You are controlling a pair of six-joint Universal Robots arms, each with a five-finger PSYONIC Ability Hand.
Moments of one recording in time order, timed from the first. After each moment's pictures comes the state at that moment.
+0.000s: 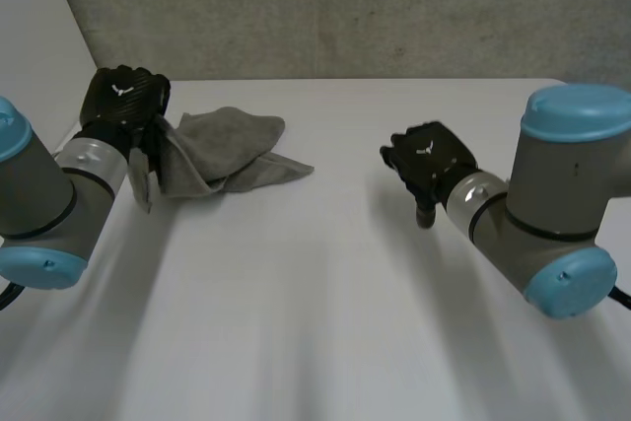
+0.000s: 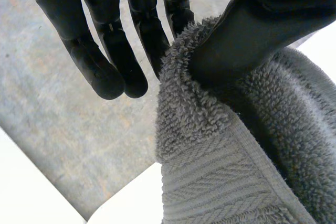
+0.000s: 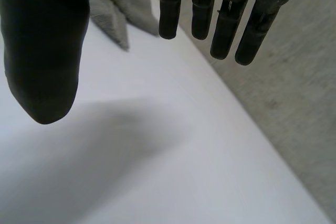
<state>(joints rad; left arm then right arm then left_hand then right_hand) 4.47 -1.98 -1.53 3.58 -1.46 3.47 2.04 -1.05 1.33 0.01 1.43 2.58 1.41 1.49 1.54 1.52 1.47 0.38 0.37 0.37 0.36 0.15</state>
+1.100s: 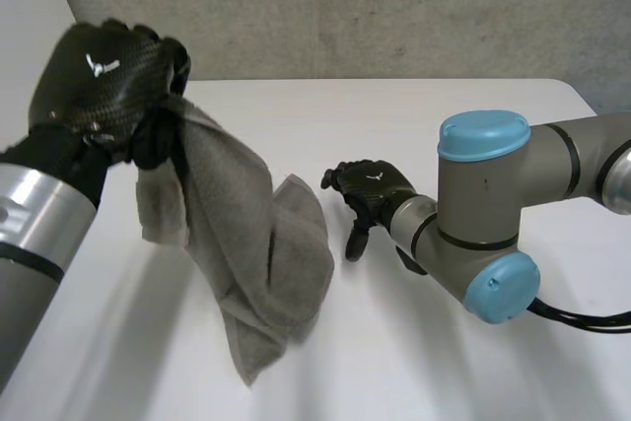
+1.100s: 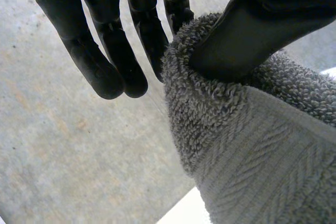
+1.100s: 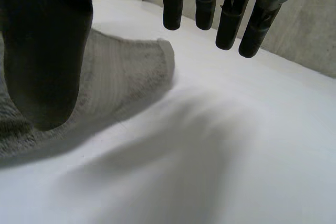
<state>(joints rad) 4.28 -1.39 -1.83 3.42 -1.50 3.45 2.17 -0.85 1.13 0.10 1.41 3.03 1.41 1.49 1.54 1.52 1.47 0.28 0.28 0.28 0.28 0.08</state>
